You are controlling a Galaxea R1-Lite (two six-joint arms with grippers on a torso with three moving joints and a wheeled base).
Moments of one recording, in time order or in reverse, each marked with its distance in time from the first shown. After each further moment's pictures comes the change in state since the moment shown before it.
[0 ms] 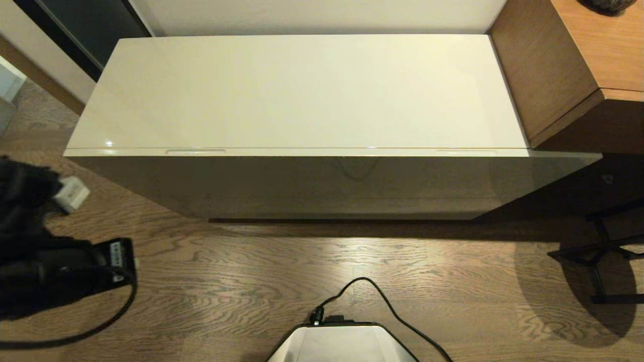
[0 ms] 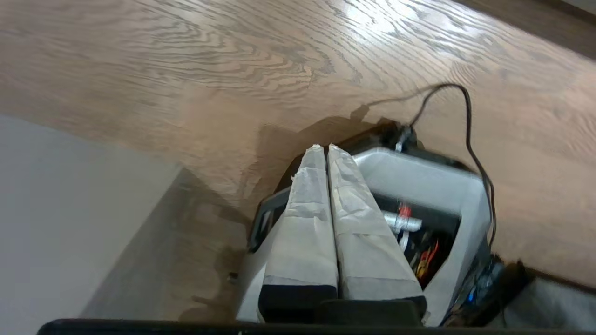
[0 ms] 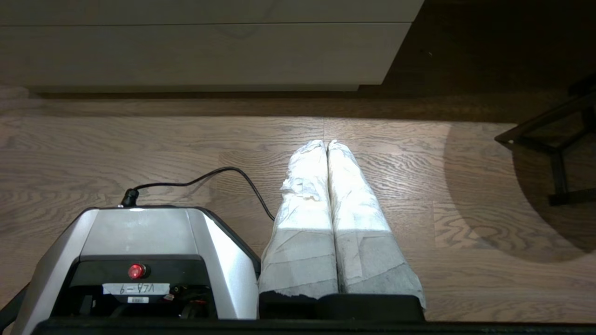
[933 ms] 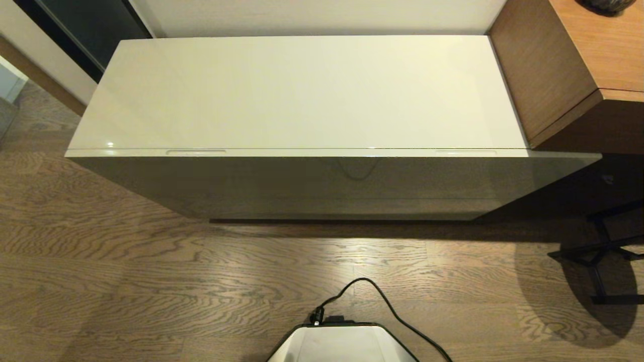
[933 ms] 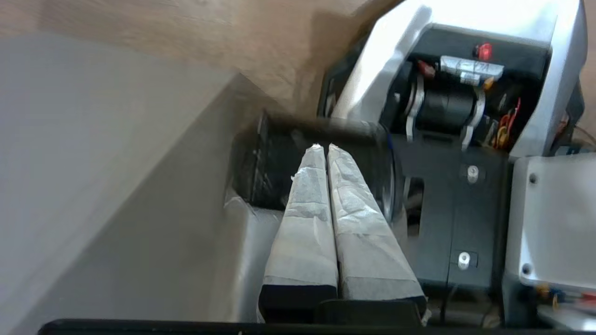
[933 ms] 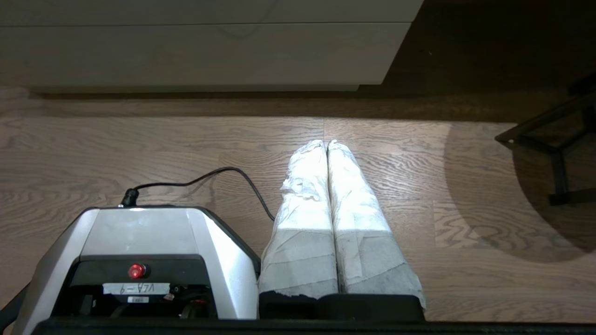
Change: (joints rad) left arm 0.284 -0.943 0.075 0.927 -0.223 0.316; right arm 0.000 0.000 0.000 0.001 0.000 0.000
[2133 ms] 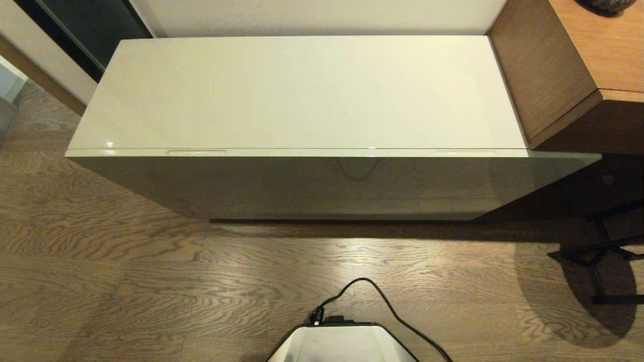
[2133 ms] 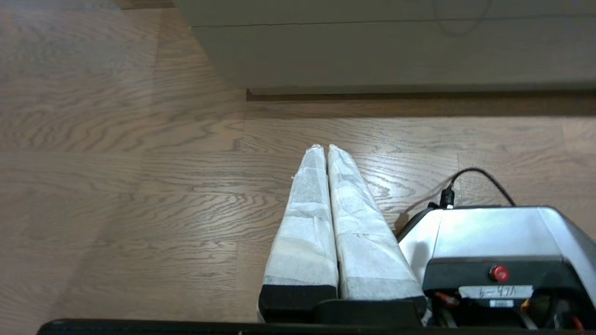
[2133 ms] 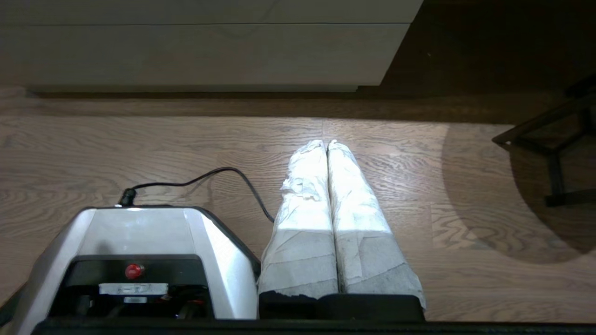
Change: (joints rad) left arm -0.018 -0.255 0.773 -1.261 0.001 0.165; right arm 0.000 0.000 0.001 -0.002 -0.002 -0.007
